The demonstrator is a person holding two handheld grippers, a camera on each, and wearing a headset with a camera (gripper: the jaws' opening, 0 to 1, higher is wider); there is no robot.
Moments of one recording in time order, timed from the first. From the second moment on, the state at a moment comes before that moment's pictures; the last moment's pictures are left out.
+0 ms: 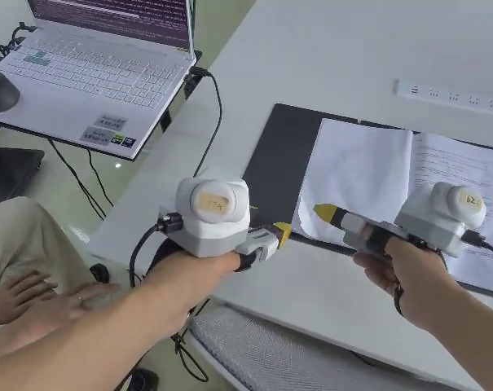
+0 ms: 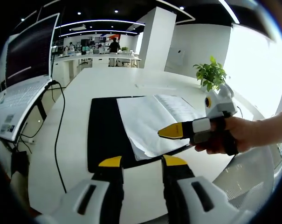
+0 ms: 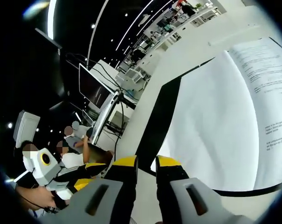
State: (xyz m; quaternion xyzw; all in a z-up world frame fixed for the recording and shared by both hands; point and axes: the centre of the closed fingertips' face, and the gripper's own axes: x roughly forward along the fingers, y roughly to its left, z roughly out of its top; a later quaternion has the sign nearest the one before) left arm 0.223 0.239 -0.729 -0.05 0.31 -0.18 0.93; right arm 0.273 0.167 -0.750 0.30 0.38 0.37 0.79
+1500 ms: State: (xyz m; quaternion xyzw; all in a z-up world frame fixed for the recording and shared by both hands) left arm 0.273 0.196 -0.817 -0.04 0.32 -0.17 0.93; right arm 0.403 0.057 -0.788 0.44 0.40 0.30 0.75
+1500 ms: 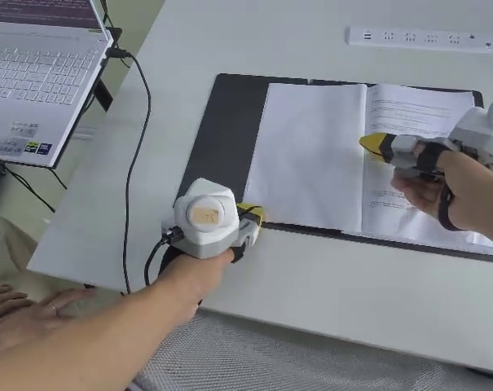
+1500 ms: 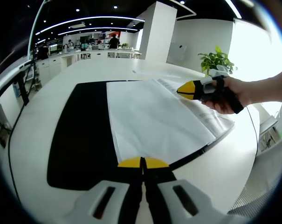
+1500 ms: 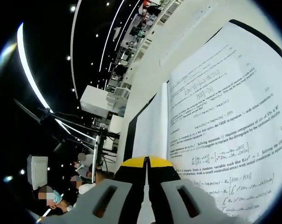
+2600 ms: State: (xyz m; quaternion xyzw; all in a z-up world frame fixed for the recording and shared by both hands) left arm 0.274 0.197 -0.818 -0.04 0.32 -0.19 0.93; right arm 0.528 0.059 -0.805 0.49 0.37 0.20 0.76
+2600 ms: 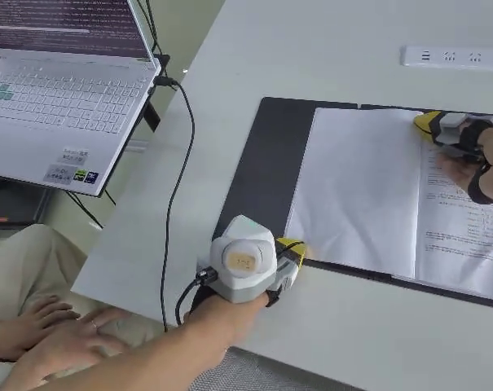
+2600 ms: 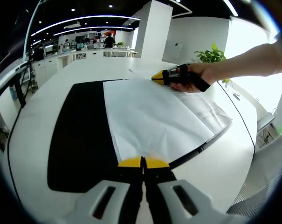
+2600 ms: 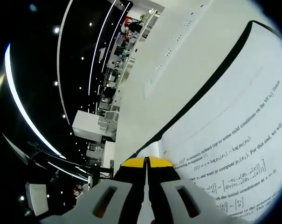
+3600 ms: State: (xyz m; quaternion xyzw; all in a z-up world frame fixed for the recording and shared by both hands) left arm 0.274 0.196 -0.818 -0.01 0.32 -0.21 0.92; right arm 0.421 0.057 -0.802 0.45 0.46 0.29 0.71
